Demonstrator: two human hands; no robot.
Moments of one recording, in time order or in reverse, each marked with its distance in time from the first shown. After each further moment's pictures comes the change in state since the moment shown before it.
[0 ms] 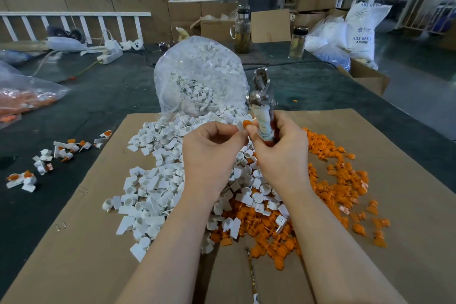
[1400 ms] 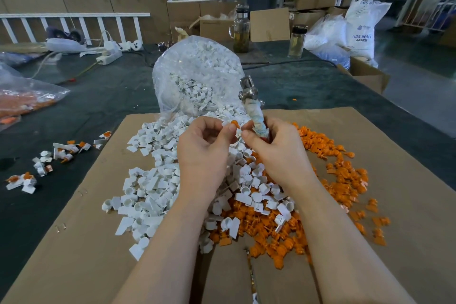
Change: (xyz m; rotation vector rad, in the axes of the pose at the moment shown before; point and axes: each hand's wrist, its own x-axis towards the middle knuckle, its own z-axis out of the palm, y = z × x) left_hand 0.008 -0.008 -0.004 0.086 0.050 0.115; right_hand 0.008 -0.002 -0.009 0.027 -0.277 0.165
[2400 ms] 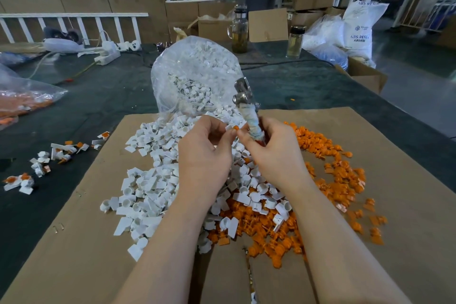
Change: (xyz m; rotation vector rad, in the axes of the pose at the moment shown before) left_hand 0.002 -0.007 0.000 0.319 -0.029 0.141; right_hand 0.000 0.002 0.005 -0.115 0.032 -0.073
